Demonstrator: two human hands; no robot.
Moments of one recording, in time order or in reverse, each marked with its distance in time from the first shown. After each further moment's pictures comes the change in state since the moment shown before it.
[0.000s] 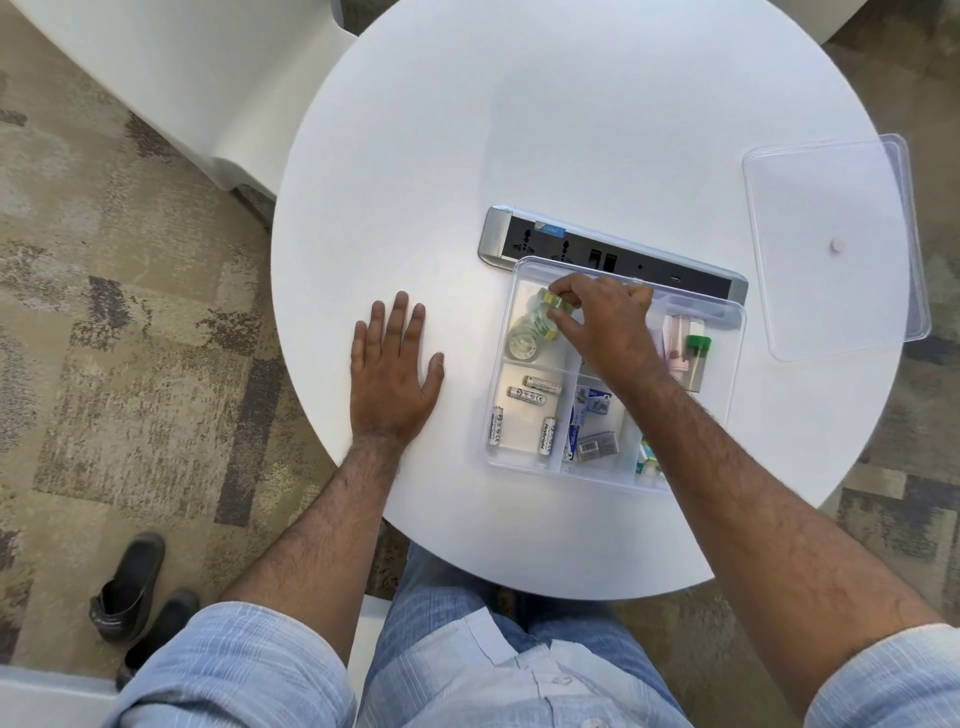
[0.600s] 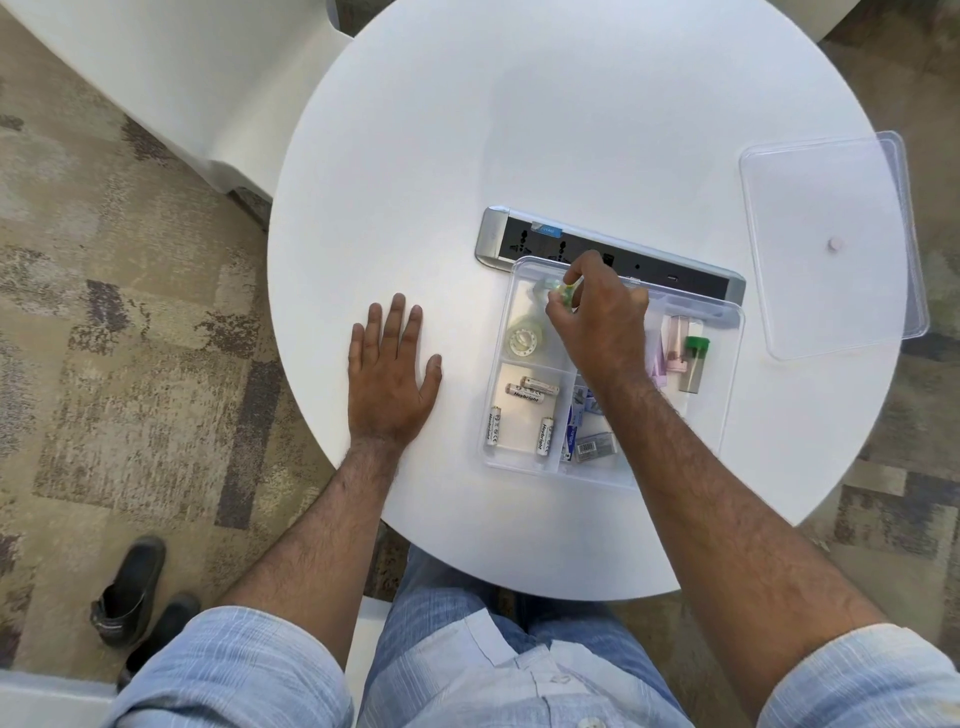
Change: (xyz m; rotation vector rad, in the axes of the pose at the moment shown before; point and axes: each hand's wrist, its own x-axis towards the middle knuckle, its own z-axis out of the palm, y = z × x) left_hand -0.001 -0.001 0.001 0.000 0.014 0.007; right_hand 0.000 -0.022 0.002 0.051 0.244 0.159
